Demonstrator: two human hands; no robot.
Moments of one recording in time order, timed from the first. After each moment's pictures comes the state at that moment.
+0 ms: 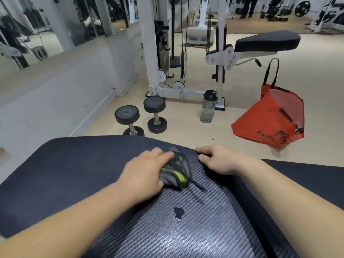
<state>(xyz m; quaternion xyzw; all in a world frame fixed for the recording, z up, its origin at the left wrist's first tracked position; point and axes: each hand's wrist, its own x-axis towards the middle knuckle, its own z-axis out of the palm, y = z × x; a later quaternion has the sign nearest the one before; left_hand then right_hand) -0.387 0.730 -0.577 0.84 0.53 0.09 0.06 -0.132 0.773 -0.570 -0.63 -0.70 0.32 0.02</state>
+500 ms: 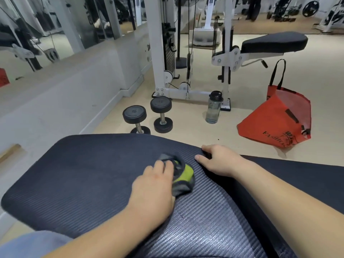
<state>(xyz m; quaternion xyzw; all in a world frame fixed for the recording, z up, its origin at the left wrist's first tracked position) -0.369 0.666 -0.561 0.79 0.62 0.02 0.02 -0.153 0.764 -0.575 -0.66 -0.71 0.23 0.00</state>
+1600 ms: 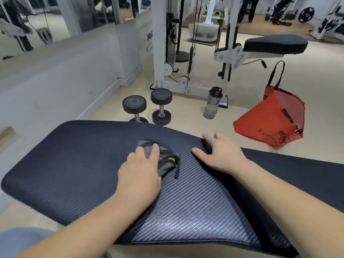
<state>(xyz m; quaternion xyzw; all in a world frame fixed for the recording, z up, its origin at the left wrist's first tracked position) -0.418 0.669 -0.567 0.71 0.70 0.02 0.02 -0.179 0.744 -0.578 -0.67 -0.74 0.10 0.03</state>
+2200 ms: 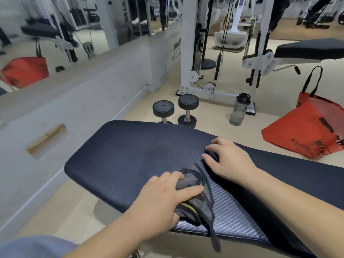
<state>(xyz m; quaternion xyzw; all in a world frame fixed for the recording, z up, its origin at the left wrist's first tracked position) -0.479 0.599 -0.582 0.86 0.50 0.05 0.03 -0.248 0.718 -0.575 -0.58 -0.80 0.08 0.11</state>
